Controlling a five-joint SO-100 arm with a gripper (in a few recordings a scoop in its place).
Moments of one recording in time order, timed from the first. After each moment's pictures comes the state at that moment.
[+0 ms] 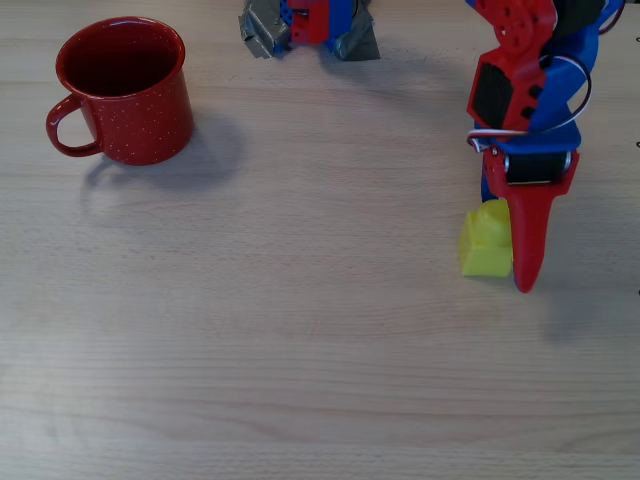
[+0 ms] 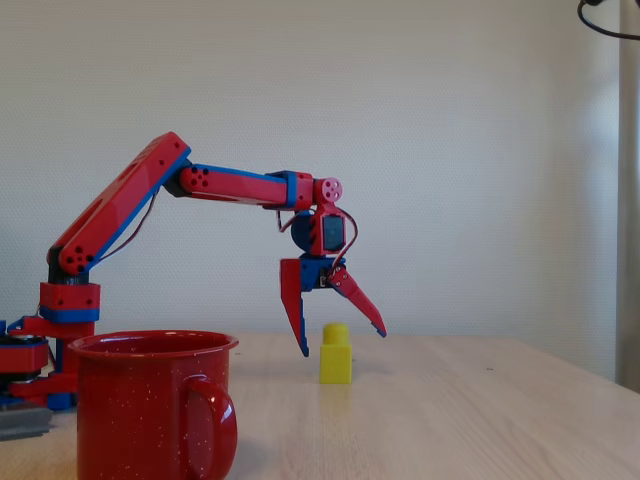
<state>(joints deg) -30.1 53.7 52.9 81.7 27.5</state>
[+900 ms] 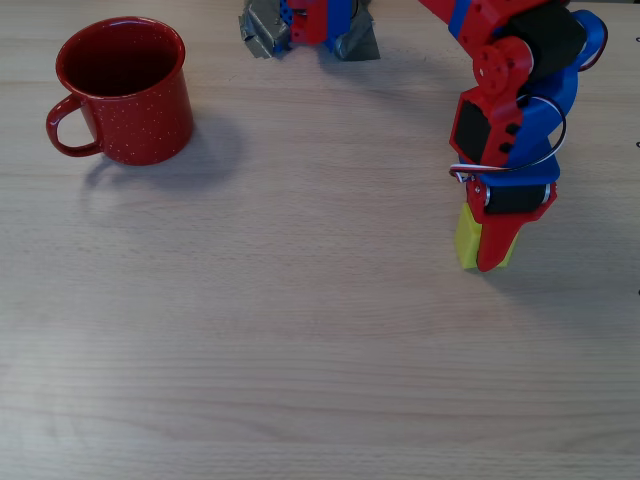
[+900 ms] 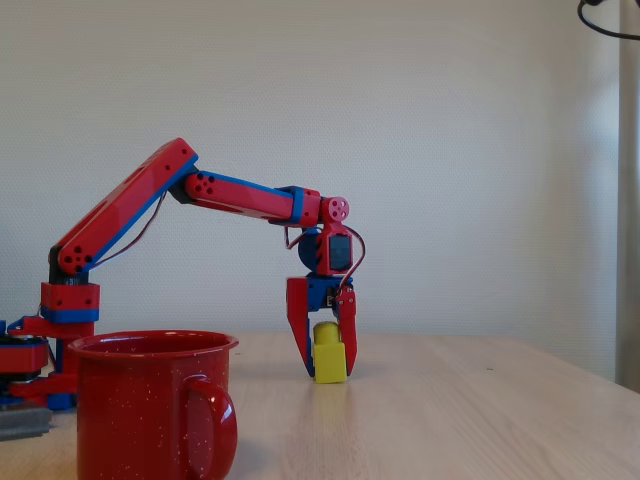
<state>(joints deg) -28.4 50.1 54.8 76.4 25.8</state>
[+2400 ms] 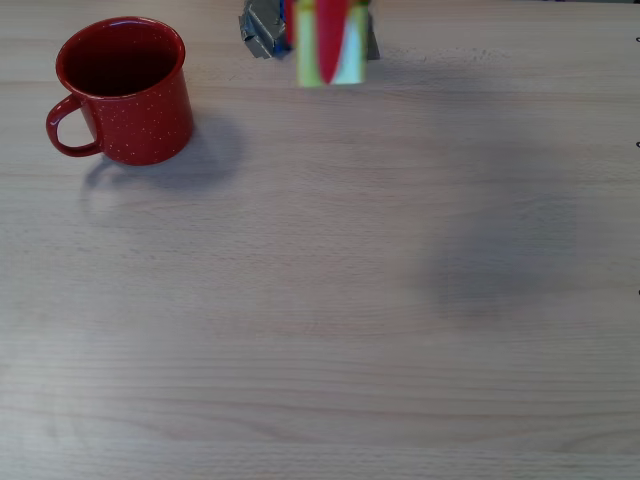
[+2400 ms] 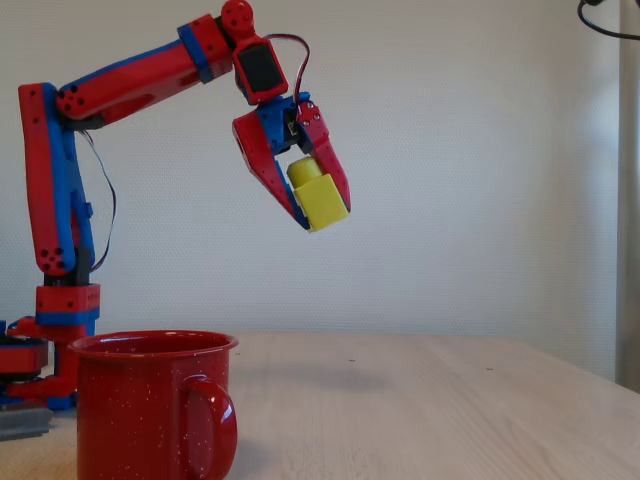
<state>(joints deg) 0.0 102.1 70.8 90.6 -5.0</state>
